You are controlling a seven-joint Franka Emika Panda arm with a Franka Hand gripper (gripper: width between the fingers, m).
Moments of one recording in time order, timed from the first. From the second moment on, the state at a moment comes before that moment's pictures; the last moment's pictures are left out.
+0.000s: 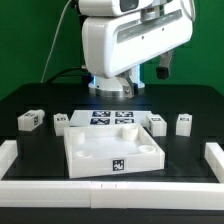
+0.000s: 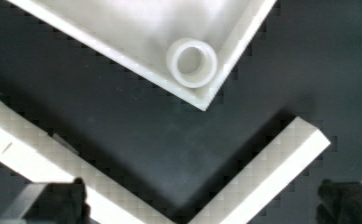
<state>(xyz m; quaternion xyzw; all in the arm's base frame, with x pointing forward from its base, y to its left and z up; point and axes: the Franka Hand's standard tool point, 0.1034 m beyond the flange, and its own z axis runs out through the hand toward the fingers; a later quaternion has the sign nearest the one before) 0.576 0.030 0.148 -0.92 -0.38 0.03 0.08</state>
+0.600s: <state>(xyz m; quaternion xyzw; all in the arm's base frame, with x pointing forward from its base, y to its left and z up) 0.536 0.020 0.115 -0.86 -0.51 -0.03 0.03</state>
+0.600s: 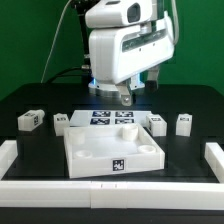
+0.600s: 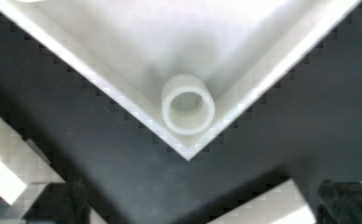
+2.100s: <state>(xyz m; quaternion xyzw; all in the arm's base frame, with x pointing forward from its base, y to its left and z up) 0.491 -0.013 0.077 -0.63 -0.78 0.00 -0.02</state>
